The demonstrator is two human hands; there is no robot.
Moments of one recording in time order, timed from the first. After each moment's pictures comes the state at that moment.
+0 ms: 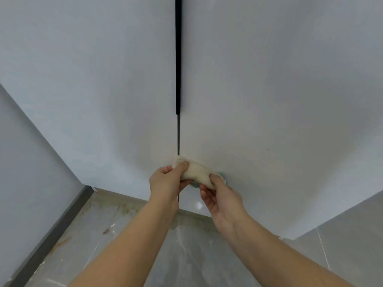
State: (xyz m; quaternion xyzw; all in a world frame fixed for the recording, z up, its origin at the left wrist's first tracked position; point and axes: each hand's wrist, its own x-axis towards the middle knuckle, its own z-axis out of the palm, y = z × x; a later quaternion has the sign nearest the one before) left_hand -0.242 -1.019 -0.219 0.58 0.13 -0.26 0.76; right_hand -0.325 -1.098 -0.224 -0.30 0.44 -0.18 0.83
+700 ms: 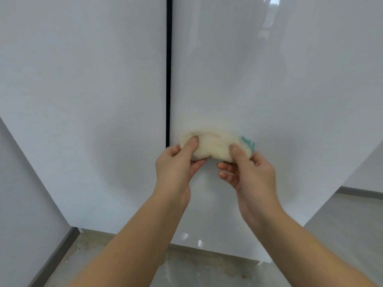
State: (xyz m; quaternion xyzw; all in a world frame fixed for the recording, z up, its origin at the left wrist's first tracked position) left_hand -0.275 -1.033 -0.041 0.45 -0.03 -0.26 0.85; right_hand -0.368 -1.106 -0.032 -0.48 0.28 -0.39 0.73
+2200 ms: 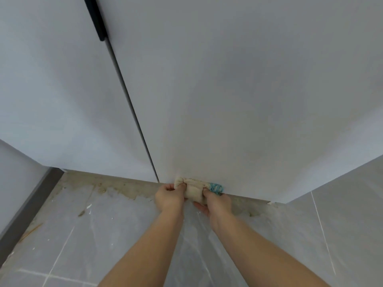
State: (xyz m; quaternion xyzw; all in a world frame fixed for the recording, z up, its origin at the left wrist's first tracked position) left_hand -0.284 -1.075 -0.401 0.73 0.23 -0.24 0.60; right_hand -0.346 -1.138 -0.400 -0.31 0.60 -0.14 0.72
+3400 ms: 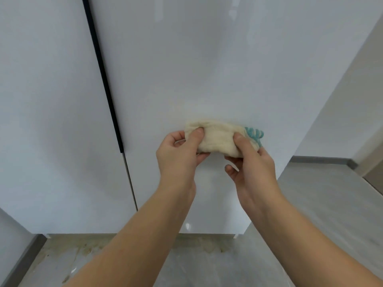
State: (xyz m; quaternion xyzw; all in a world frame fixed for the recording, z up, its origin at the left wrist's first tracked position) left_hand -0.343 -1.083 -0.048 0.49 -0.09 -0.27 0.83; right_hand -0.428 -1.148 -0.052 -0.43 0.36 -0.44 0.70
